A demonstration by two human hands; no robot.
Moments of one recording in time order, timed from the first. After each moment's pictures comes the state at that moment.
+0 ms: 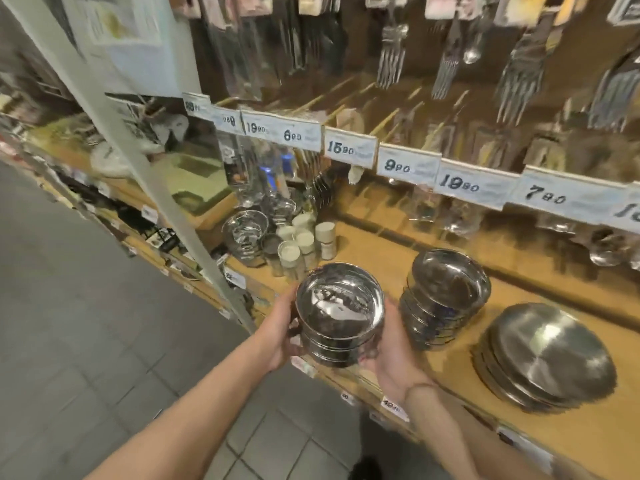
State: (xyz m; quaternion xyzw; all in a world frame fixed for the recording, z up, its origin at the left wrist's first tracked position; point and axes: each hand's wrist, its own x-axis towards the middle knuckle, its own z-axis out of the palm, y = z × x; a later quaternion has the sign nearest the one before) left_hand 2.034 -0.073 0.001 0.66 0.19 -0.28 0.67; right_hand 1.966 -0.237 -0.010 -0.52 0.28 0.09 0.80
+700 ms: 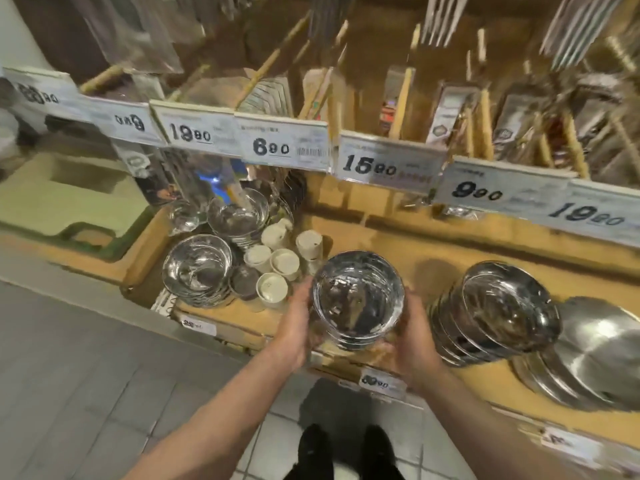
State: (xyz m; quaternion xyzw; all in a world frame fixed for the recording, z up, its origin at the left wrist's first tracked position) left_hand 2.181 -0.094 -0.058 0.62 0.17 -0.40 0.65; right_hand 2.084 -0.240 -0.065 -0.49 0.39 -0.02 0.78
